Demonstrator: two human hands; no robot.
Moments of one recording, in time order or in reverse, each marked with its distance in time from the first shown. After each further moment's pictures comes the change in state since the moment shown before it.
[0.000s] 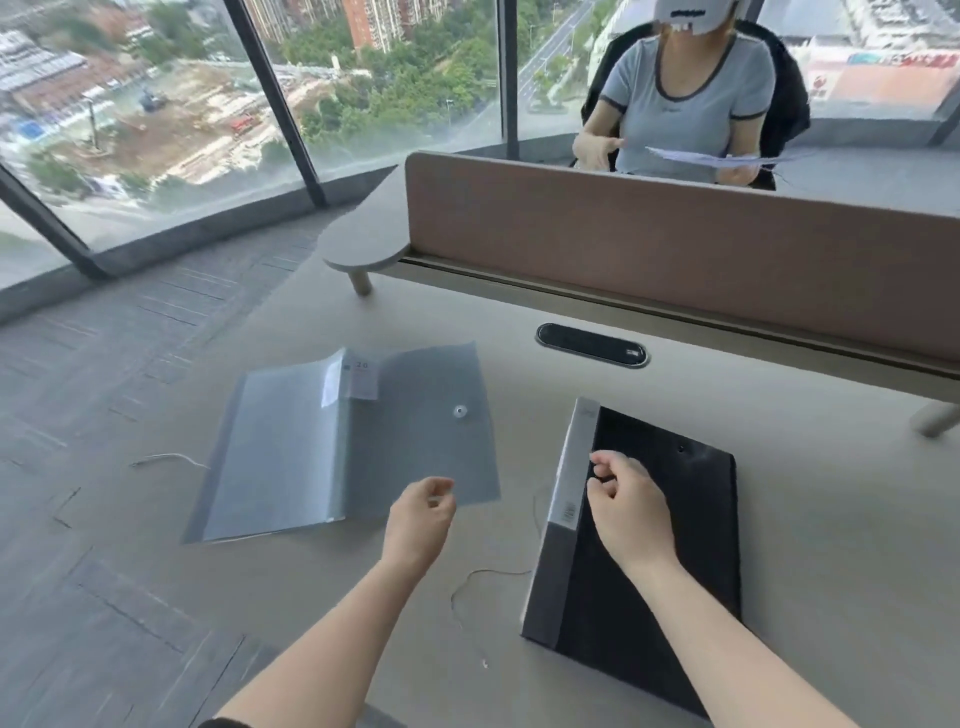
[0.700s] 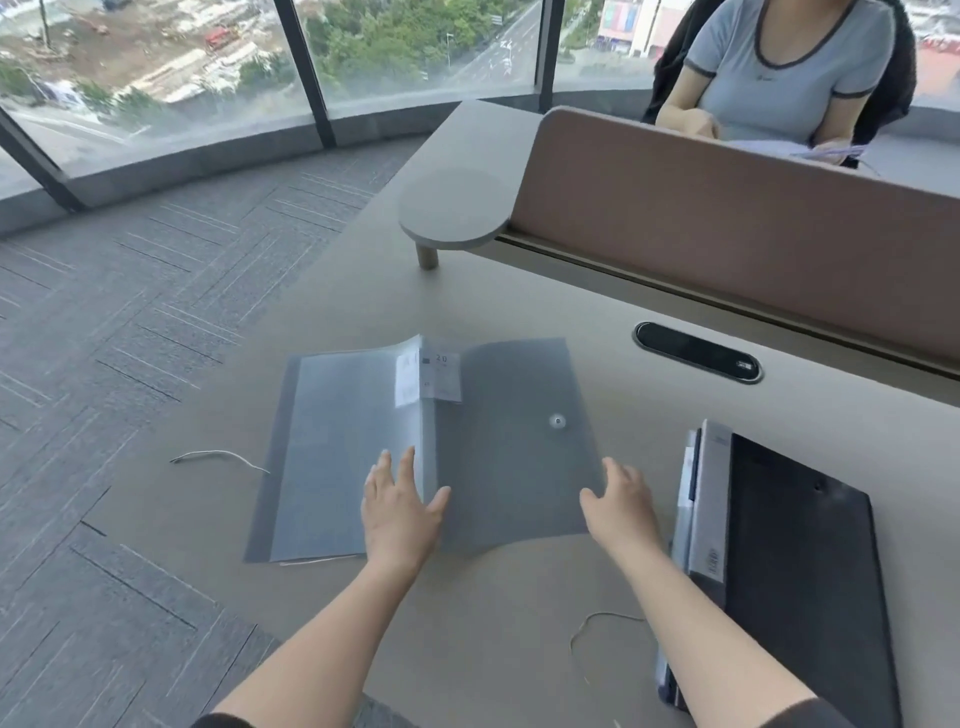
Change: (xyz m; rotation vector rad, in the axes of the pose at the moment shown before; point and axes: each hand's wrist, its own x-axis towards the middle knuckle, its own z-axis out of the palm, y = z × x) left_hand 0.101 -0.096 -0.109 0.308 0.094 -0.035; right_hand 0.047 -0.075 0.163 -0.312 -0.218 0.287
